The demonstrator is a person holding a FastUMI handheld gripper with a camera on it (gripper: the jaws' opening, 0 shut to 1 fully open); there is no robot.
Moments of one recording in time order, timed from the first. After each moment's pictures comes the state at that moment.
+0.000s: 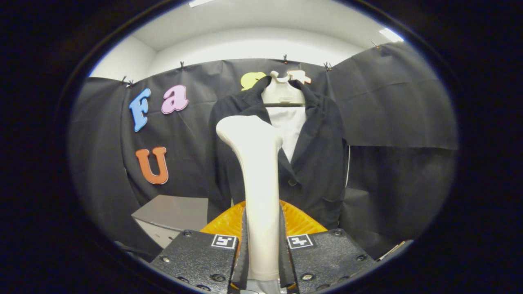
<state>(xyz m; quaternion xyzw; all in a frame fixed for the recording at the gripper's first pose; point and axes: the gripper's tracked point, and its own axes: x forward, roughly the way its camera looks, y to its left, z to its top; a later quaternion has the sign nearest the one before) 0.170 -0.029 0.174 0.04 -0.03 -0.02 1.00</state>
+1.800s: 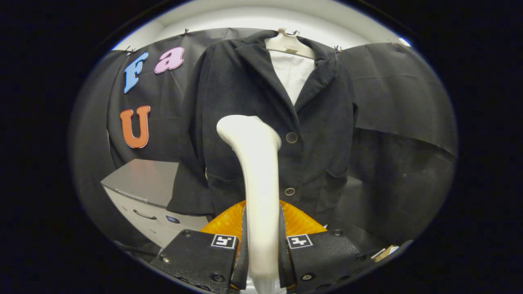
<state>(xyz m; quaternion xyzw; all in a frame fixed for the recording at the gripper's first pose) 0.243 -0.058 0.069 -0.02 0.07 -0.05 1.00</state>
